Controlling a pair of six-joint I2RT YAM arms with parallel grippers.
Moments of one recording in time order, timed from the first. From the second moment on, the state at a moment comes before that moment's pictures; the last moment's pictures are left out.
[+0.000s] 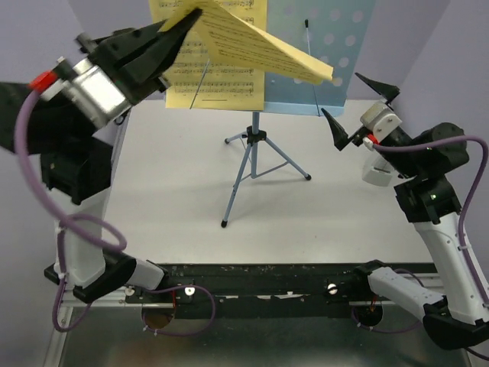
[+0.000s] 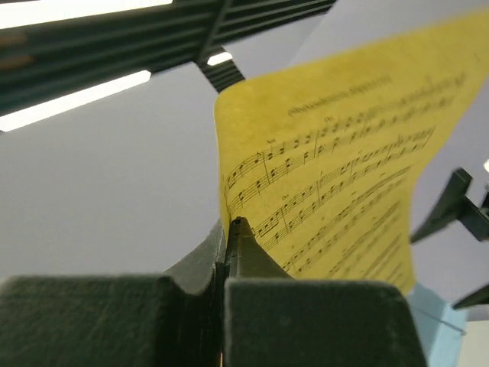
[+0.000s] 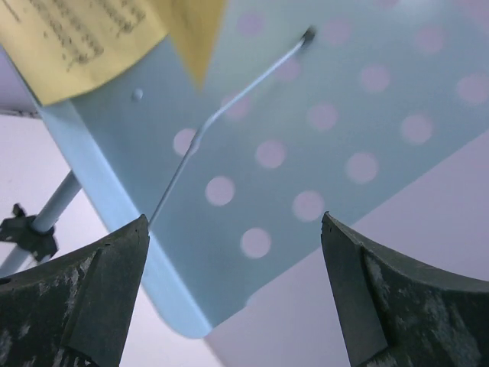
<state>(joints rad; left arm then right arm) -0.51 1.48 2.43 -0.13 0.68 0.28 0.37 0.97 1.39 -0.05 -0.44 -0.72</state>
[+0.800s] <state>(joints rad) -0.20 0.89 1.46 -0.03 -0.11 1.21 0.37 0.88 1.16 -0.40 -0.25 -0.43</state>
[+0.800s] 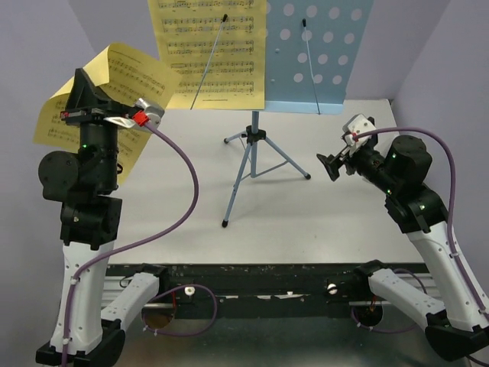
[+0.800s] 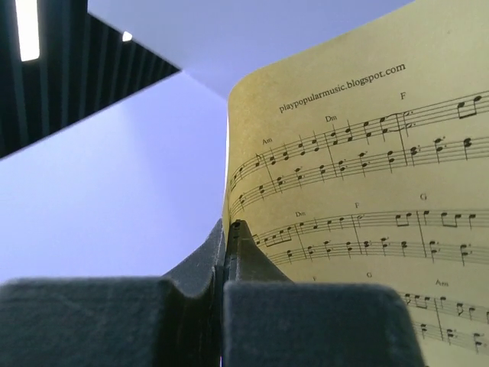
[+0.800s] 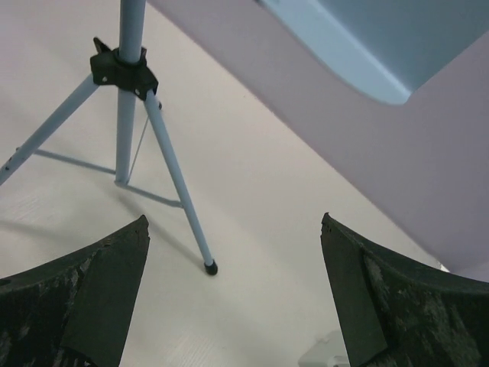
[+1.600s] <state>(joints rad) -0.07 0.66 0.70 -0.25 -0.11 0.90 0.37 0.73 1.09 -0.57 -0.20 -0.47</state>
